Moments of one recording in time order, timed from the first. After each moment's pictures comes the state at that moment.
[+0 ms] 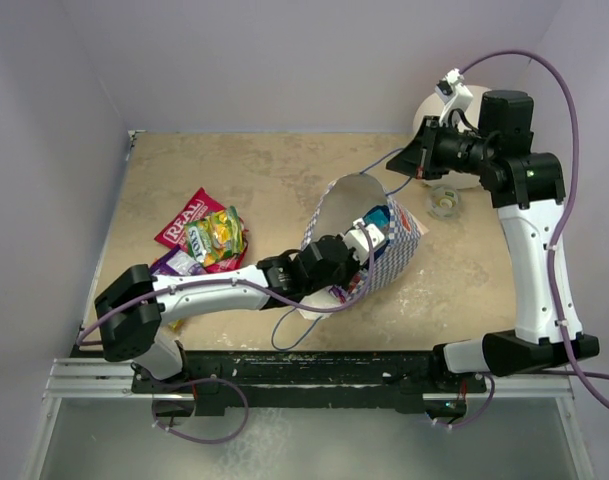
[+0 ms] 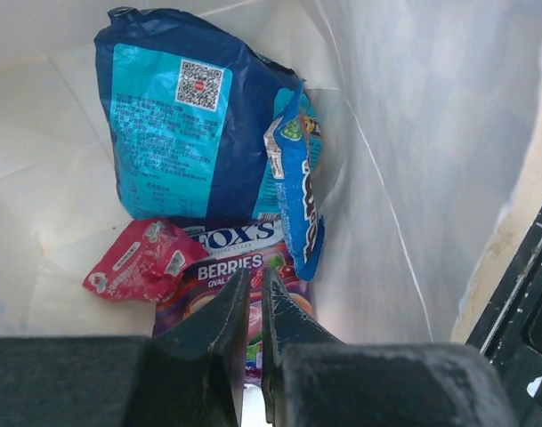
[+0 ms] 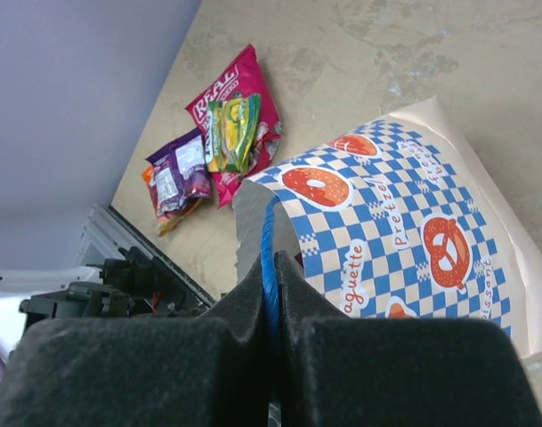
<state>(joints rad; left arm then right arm) -1.16 1.57 1.10 0.03 -0.24 -0.08 0.14 1.39 1.90 -1.02 -0.59 0.26</state>
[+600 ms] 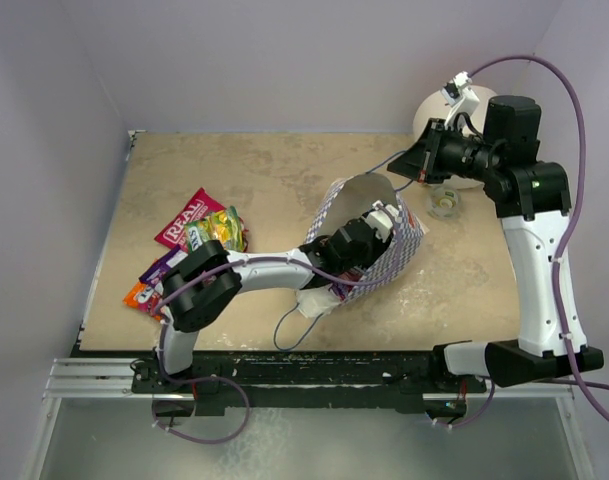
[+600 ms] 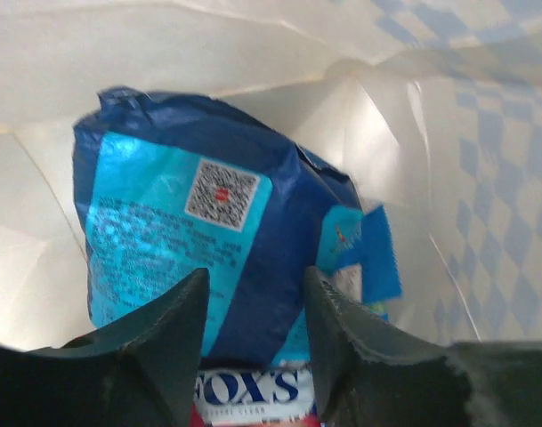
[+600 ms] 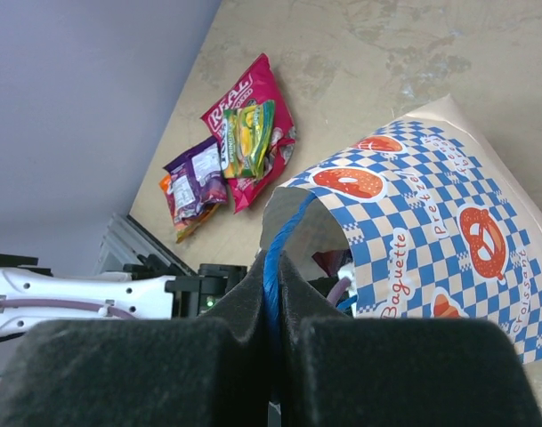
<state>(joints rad) -1.07 1.95 1.28 0.30 -0.22 -0.11 0.14 1.32 1.84 -0.99 -0.59 0.33</state>
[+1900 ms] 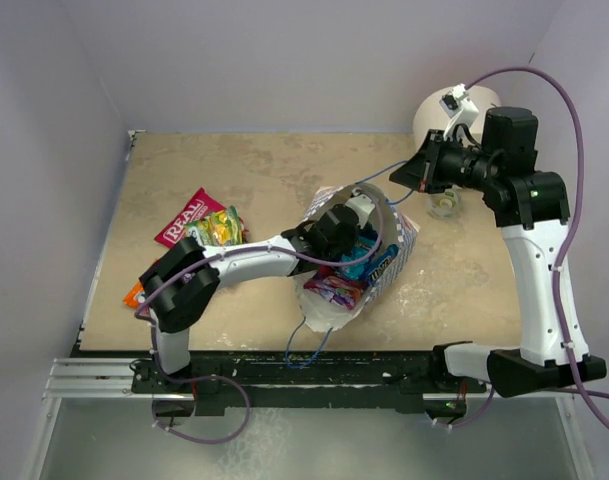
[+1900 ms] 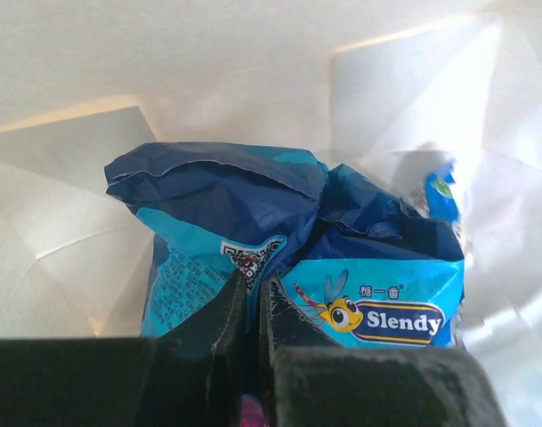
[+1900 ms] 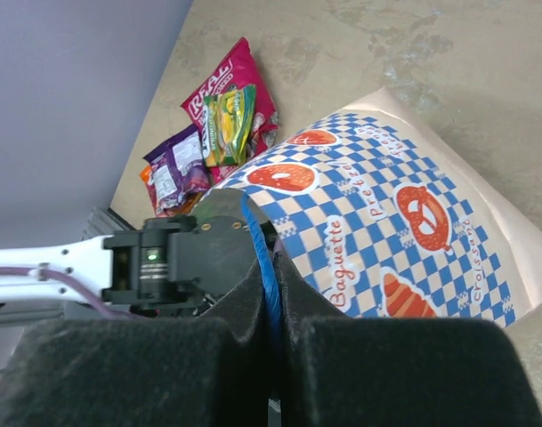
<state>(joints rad) -0.98 1.90 1.30 0.08 -0.33 -0.12 0.14 1.27 1.77 -1.00 -0.56 0.30</state>
